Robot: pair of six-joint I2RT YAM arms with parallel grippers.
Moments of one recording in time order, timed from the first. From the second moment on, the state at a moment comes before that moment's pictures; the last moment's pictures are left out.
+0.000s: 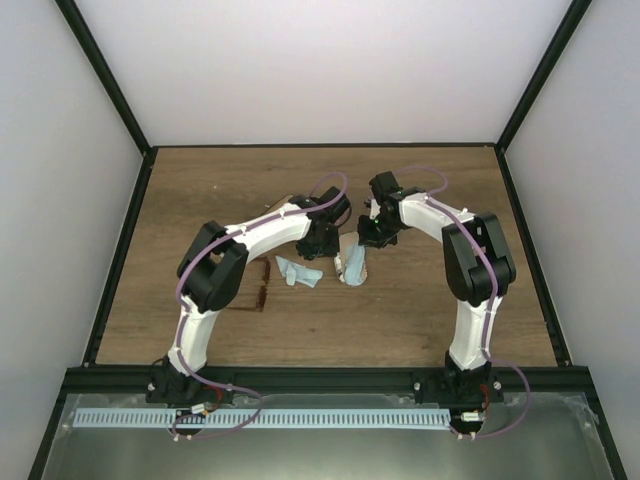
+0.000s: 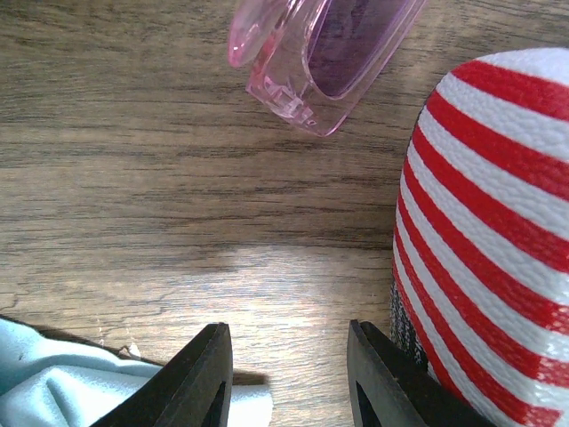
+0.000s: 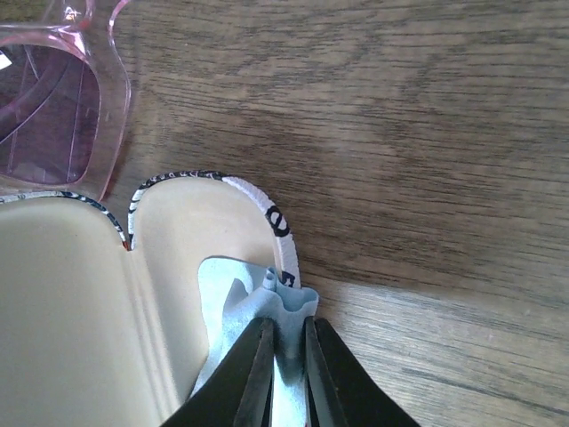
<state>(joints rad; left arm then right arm) -0.74 2.11 1.64 -0.87 -0.02 -0.79 0.37 1.94 1.34 -0.68 -0.30 0.39</state>
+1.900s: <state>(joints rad) -0.74 2.11 1.64 -0.87 -0.02 -0.79 0.47 1.94 1.39 -0.73 -0.18 0.35</state>
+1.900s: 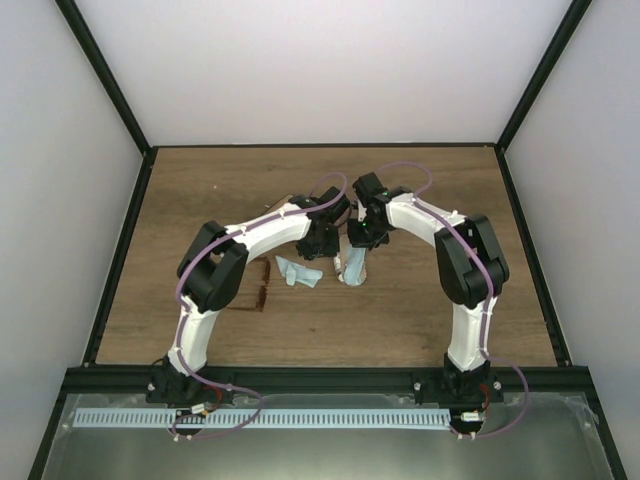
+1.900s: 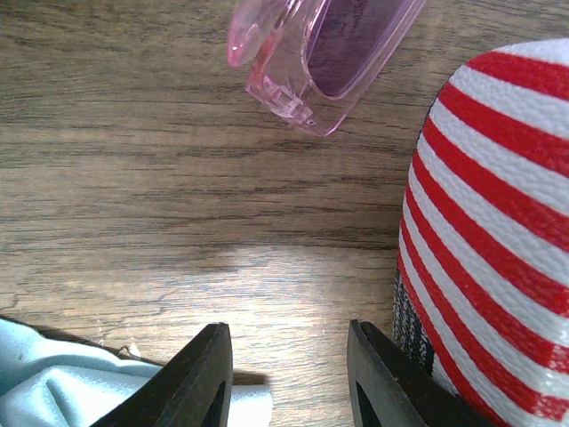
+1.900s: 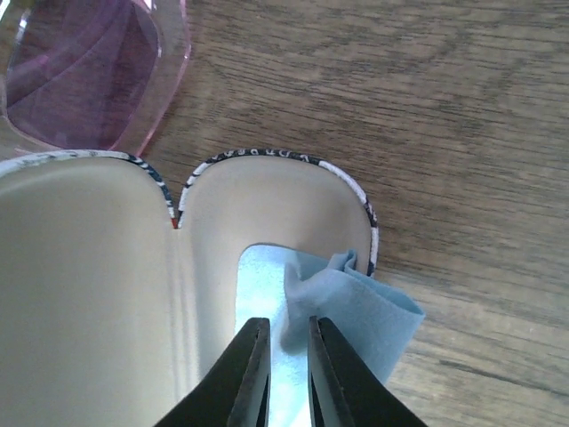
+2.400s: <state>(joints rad) -0.74 2.11 1.64 -0.87 -0.02 -0.79 0.47 1.97 1.41 -0.73 -0.17 0.35</state>
